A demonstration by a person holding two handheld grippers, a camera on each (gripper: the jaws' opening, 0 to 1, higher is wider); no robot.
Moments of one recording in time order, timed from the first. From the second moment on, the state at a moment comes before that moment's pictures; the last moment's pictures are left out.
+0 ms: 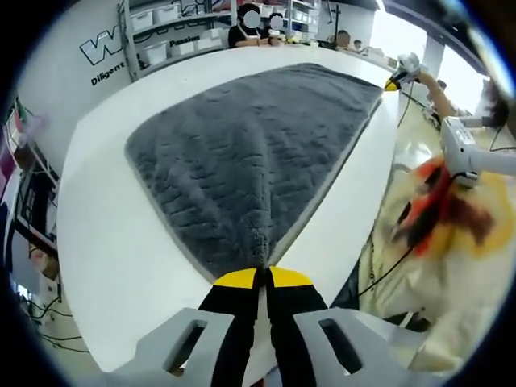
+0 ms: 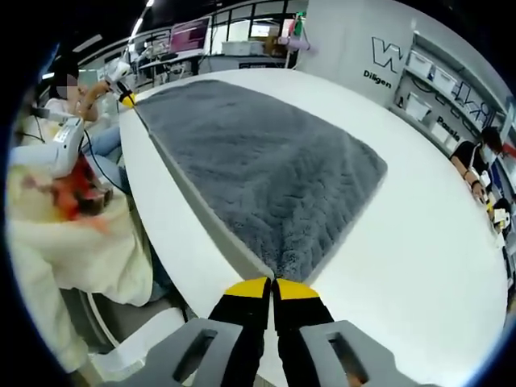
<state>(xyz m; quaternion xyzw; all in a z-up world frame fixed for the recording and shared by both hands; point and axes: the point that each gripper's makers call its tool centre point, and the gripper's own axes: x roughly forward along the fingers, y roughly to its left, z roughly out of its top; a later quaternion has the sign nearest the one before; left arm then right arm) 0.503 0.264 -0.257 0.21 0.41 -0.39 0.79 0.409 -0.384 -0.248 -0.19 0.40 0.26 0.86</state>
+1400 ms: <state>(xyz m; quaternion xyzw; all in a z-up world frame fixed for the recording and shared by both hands) 0.464 0.276 -0.249 0.18 0.43 -0.37 0.80 0.368 -0.369 -0.241 -0.17 0.41 0.27 0.86</state>
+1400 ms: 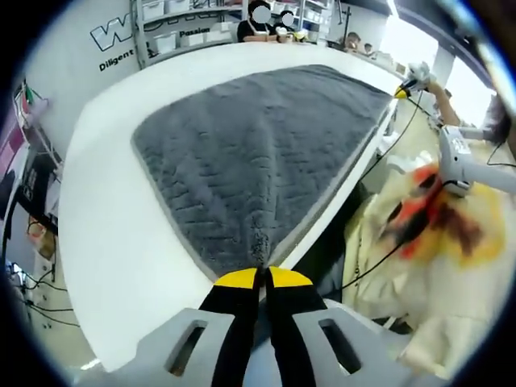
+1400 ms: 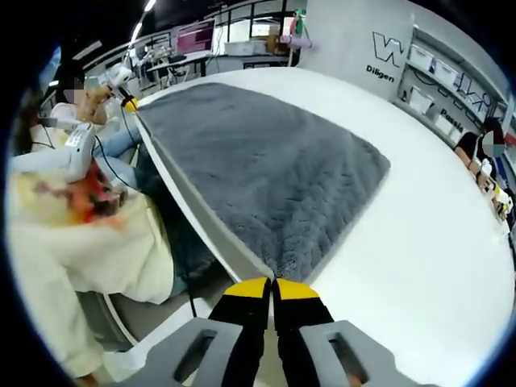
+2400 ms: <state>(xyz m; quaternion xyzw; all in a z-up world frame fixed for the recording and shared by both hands) 0.501 0.270 -0.212 0.19 0.41 -0.36 0.82 0.427 -0.384 -0.209 -0.20 0.37 0.23 0.88</state>
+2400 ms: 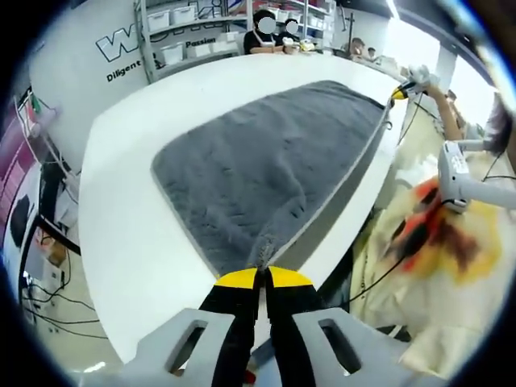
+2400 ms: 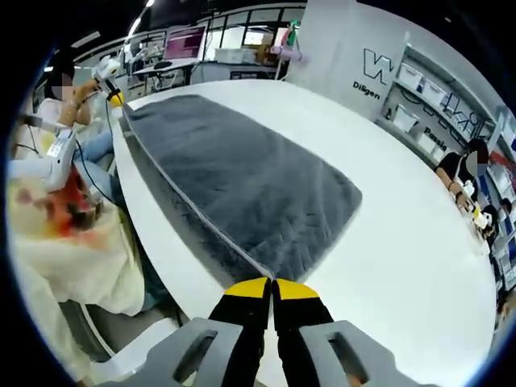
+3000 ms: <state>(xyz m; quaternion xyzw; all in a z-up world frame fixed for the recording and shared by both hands) 0.525 0.268 -0.204 0.20 0.41 -0.36 0.82 0.443 -0.391 -0.214 -0.20 0.37 0.23 0.88</state>
